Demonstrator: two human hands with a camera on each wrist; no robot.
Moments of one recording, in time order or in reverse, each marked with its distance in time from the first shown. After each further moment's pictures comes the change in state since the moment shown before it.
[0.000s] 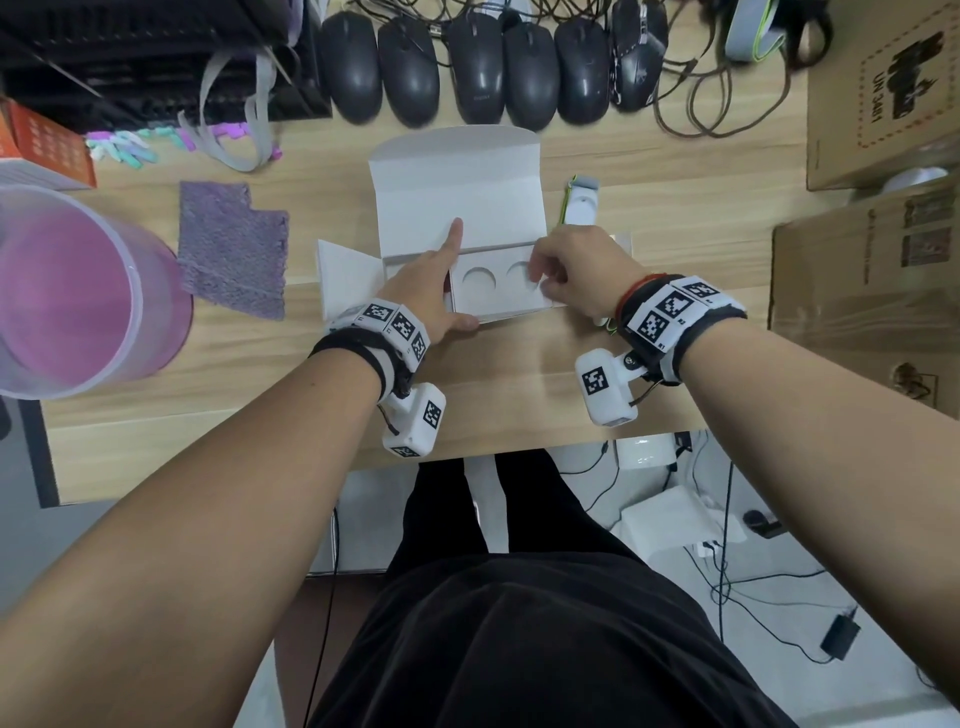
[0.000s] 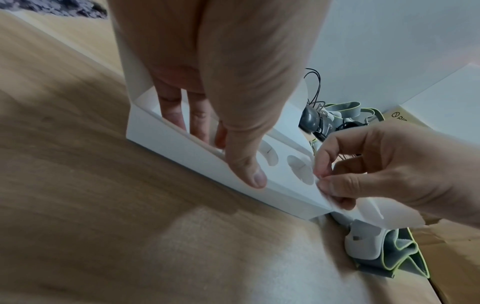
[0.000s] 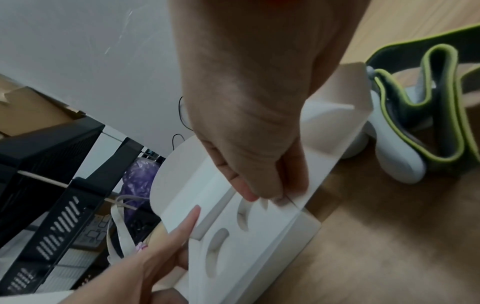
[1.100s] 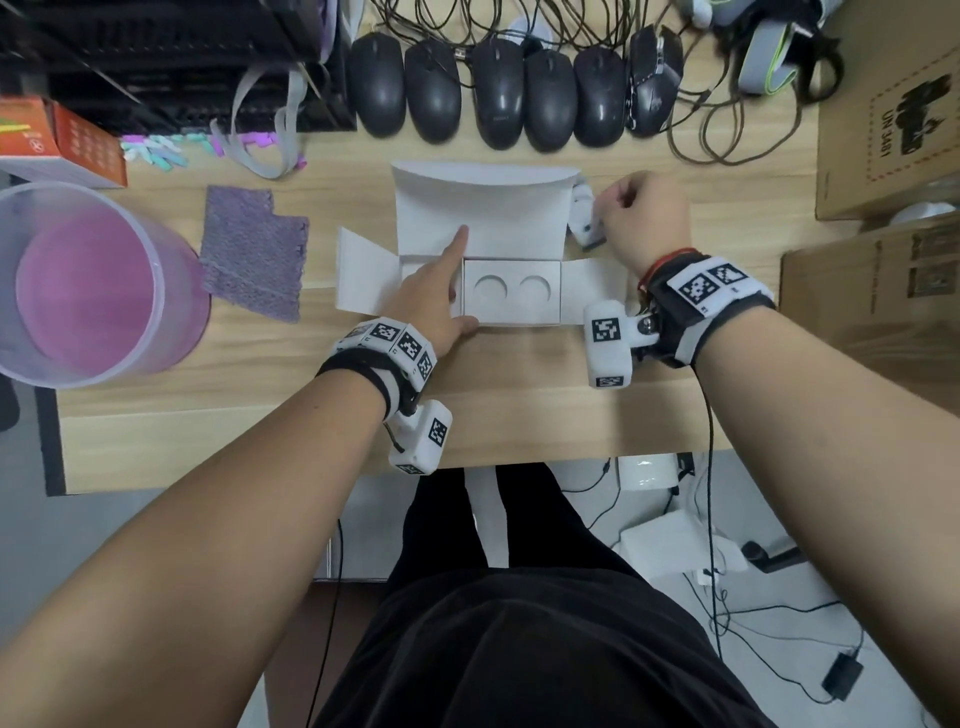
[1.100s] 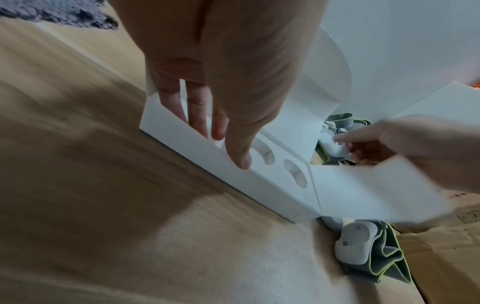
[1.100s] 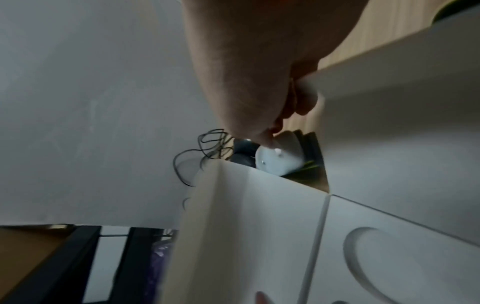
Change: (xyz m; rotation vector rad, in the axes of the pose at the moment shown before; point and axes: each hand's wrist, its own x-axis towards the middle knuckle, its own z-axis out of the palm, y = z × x) left_hand -0.019 0.004 -0.003 -0.175 0.124 -0.033; right_hand 0.022 0.016 -0.037 0.398 0.513 0.518
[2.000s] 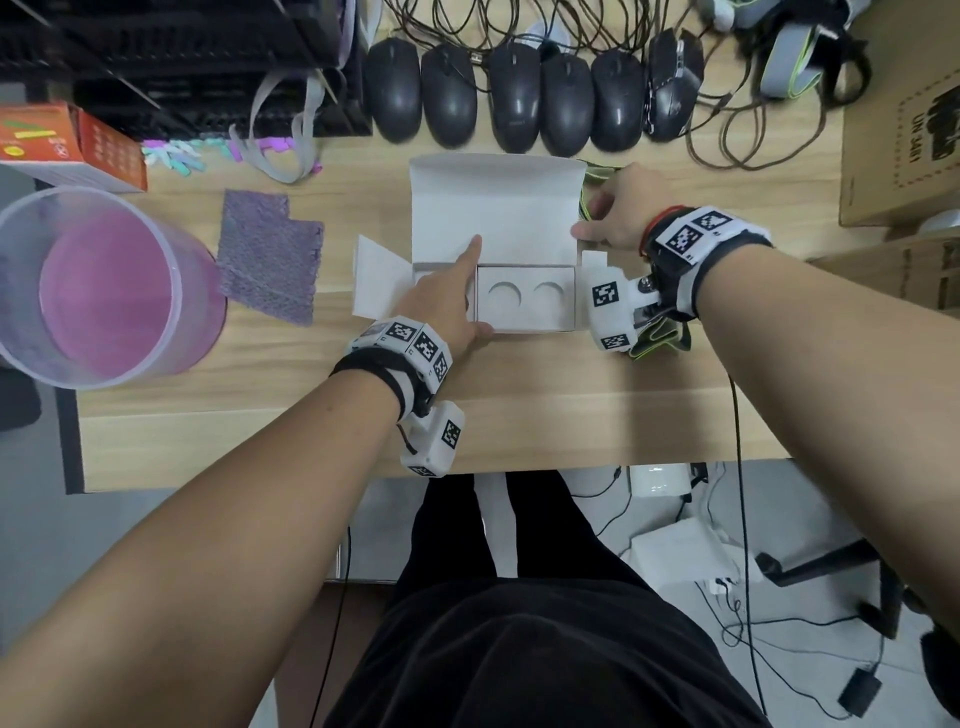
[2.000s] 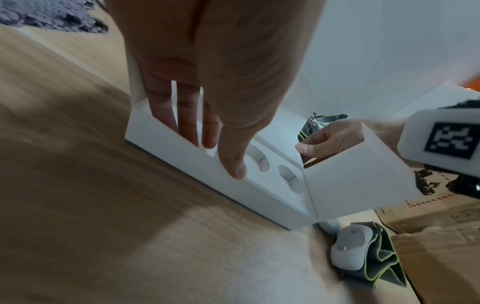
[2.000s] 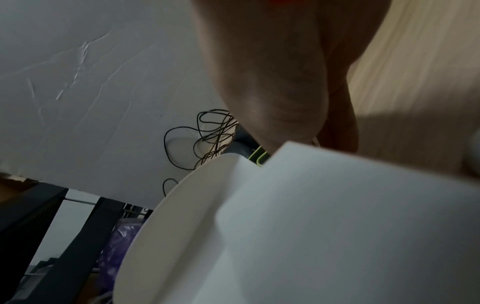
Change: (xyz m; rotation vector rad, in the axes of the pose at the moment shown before) left_hand 0.003 0.008 -0.006 0.125 -0.046 -0.088; right_hand 0.037 -0.018 0.008 -0.434 -0.323 -0.131
